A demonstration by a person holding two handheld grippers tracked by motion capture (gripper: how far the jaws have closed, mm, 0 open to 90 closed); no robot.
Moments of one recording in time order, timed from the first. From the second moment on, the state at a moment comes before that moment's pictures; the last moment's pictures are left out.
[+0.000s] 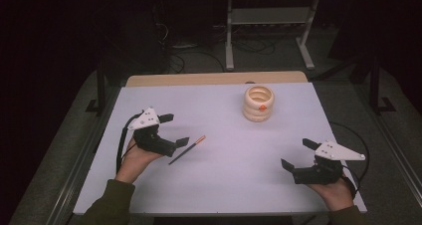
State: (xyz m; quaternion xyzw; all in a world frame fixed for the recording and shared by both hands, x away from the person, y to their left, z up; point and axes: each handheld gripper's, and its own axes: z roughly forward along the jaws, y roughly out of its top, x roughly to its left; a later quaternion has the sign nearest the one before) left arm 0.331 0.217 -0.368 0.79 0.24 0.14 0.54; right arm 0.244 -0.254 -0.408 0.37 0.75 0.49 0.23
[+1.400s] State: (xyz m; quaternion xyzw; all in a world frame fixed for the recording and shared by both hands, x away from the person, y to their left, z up) left arm 0.368 0.184 -0.365 0.80 0.23 0.14 0.54; right arm 0.244 -0.253 -0.410 0.37 0.75 0.49 0.23
